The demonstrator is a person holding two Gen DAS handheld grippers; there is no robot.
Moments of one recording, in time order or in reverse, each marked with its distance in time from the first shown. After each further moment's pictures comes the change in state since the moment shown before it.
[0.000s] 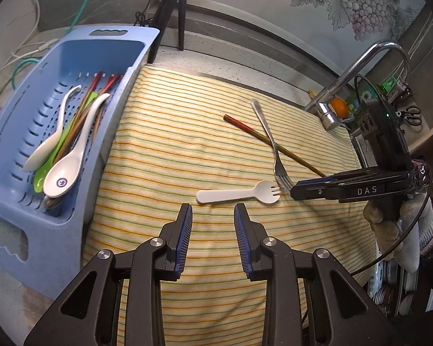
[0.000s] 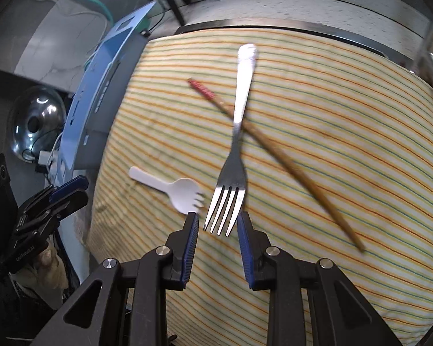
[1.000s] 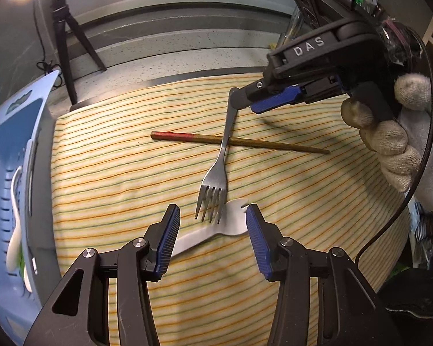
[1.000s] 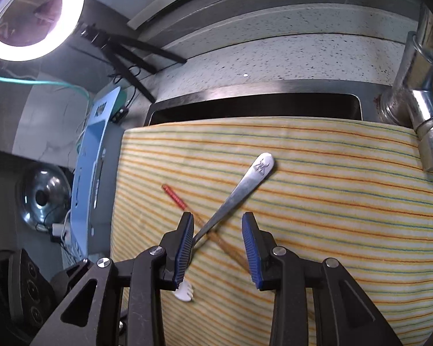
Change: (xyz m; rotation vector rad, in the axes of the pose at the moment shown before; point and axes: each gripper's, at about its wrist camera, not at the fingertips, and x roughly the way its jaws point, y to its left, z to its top) left arm 0.074 -0.075 0.030 0.398 0.090 0.037; right arm -0.030 -0.057 0.061 0.236 -0.207 0.035
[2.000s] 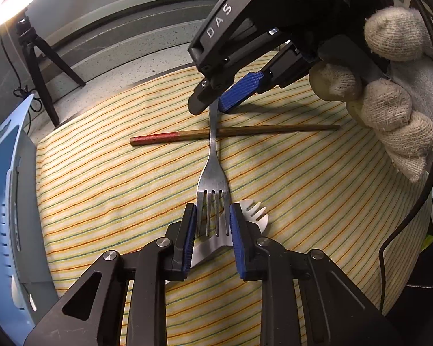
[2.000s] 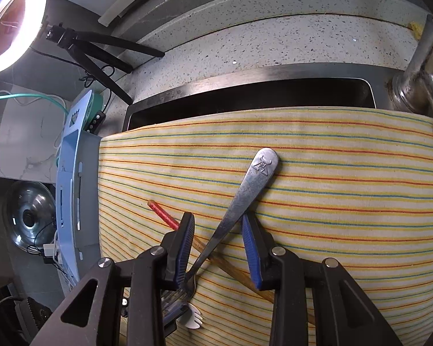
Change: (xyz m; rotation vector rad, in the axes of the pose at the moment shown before) left arm 0.028 -0.010 -0.005 0.161 -0.010 0.034; right arm 0.032 0.012 0.010 0.065 0.028 -0.094
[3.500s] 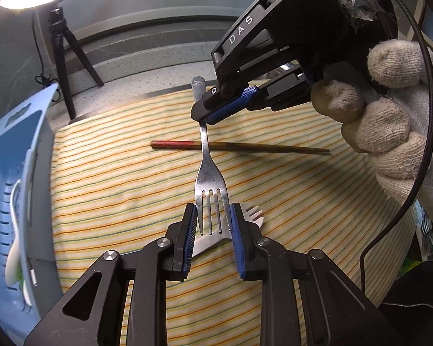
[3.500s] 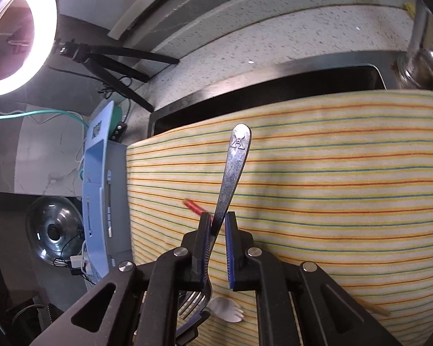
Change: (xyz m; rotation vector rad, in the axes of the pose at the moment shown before) left arm -0.032 0.012 -0.010 -0.107 -0.100 -0.033; right arm -0.012 0.020 -0.005 0.079 -0.026 0.151
